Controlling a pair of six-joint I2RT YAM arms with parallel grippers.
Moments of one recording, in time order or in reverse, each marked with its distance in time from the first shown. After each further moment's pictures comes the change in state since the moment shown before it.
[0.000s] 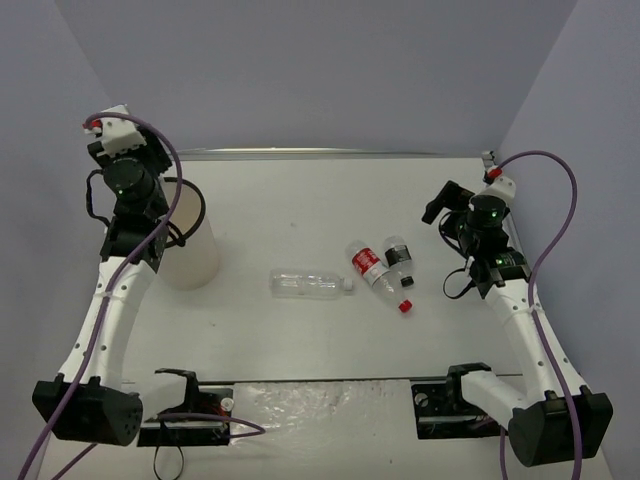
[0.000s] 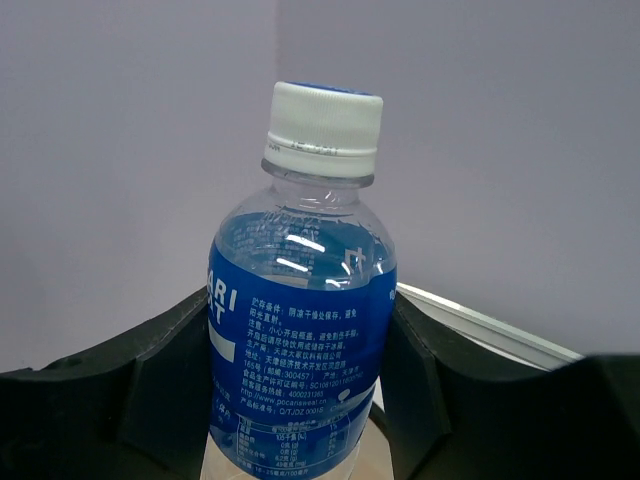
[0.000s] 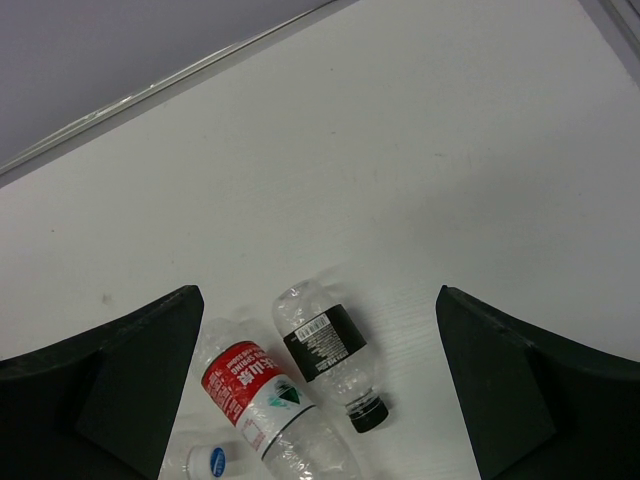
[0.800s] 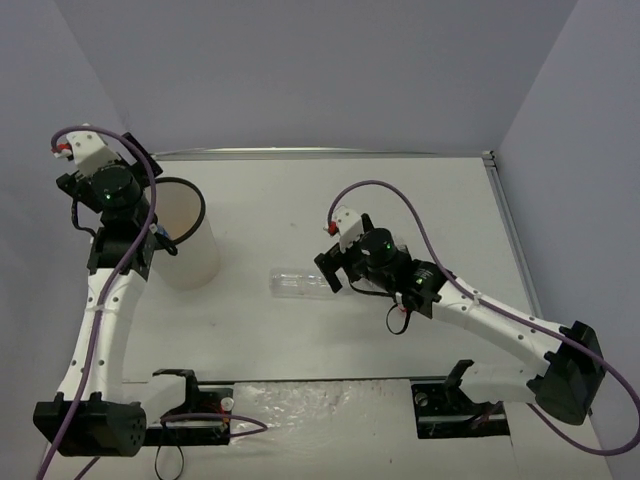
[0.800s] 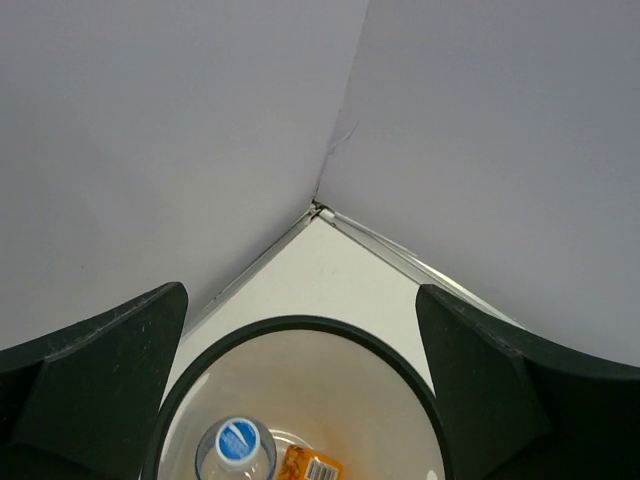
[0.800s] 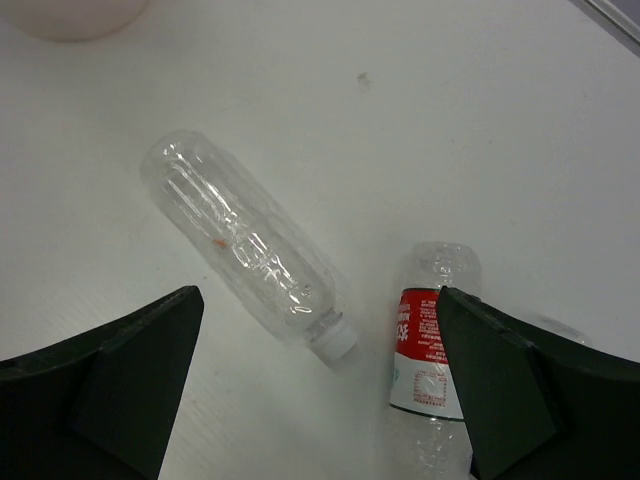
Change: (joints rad) left arm 0.092 -0.068 -0.046 -0.176 -0.107 -0.226; right arm 0.726 0.169 -0.010 0.123 -0.045 -0.513
